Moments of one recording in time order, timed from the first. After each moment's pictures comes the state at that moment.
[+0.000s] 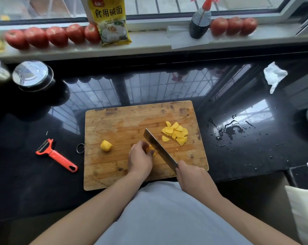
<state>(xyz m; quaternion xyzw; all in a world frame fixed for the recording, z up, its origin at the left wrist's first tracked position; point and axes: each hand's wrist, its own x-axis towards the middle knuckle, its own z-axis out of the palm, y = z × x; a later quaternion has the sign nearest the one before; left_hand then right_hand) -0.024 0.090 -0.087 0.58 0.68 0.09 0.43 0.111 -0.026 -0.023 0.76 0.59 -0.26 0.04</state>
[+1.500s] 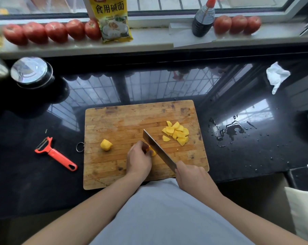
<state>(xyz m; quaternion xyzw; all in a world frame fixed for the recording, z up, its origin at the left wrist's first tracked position) -0.030 0.091 -0.087 0.59 0.67 0.10 0.44 0.109 -0.017 -0.019 0.75 0.59 -0.29 0.08</state>
